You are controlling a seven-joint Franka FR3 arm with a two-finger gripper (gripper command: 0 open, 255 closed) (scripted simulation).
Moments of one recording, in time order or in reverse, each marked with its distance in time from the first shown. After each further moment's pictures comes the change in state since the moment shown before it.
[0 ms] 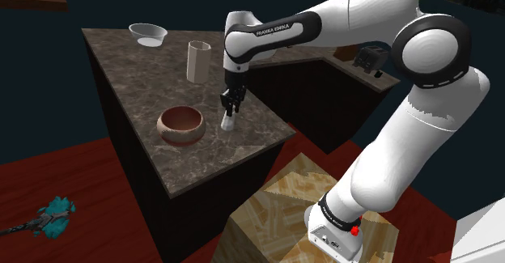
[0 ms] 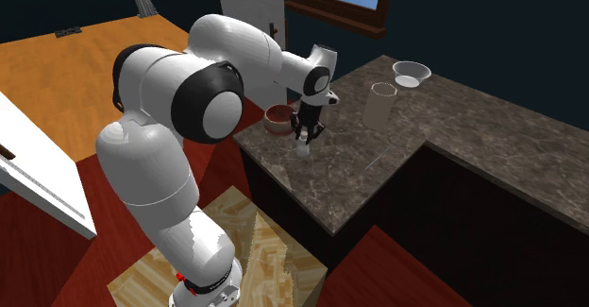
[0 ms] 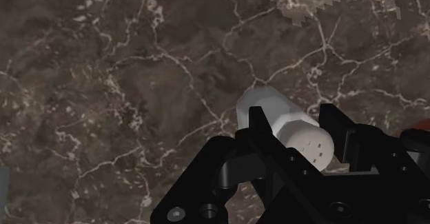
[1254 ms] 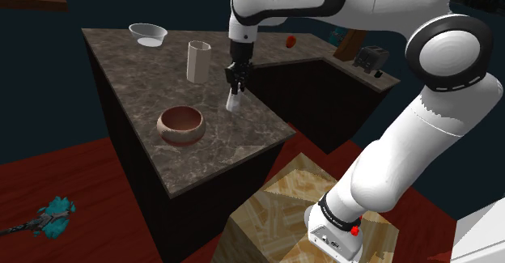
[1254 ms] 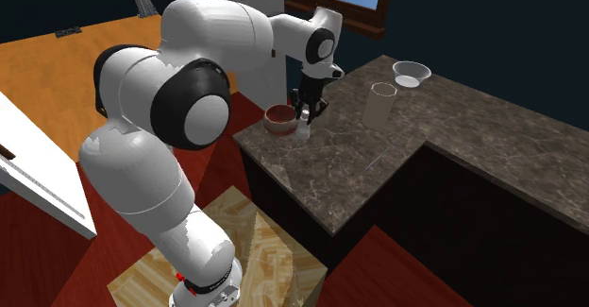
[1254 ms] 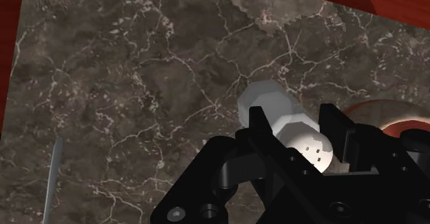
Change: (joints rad) arm -0.003 -0.075 -0.002 0.171 -0.003 -0.246 0.011
